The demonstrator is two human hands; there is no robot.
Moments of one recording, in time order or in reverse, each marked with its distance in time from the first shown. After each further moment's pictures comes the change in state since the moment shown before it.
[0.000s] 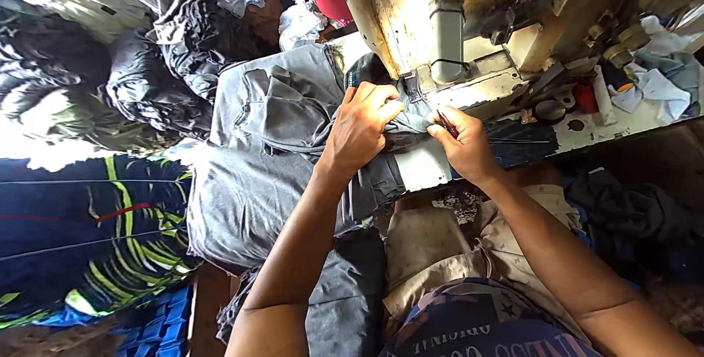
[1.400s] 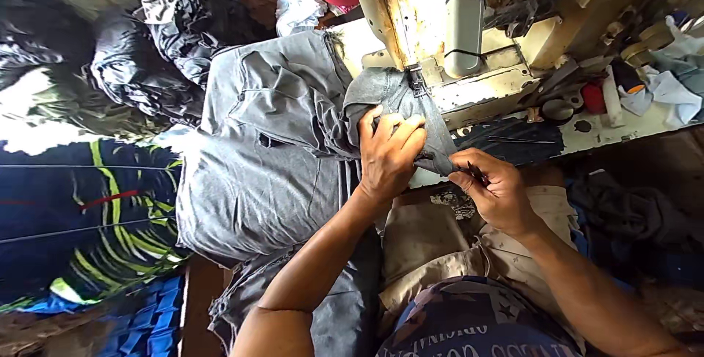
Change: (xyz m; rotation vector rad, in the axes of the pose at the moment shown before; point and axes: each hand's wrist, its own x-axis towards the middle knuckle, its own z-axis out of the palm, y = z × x) left_hand -0.024 0.071 0.041 0.069 0.322 -0.125; right_hand -0.066 -0.021 -0.030 0.096 -0.104 -0.055
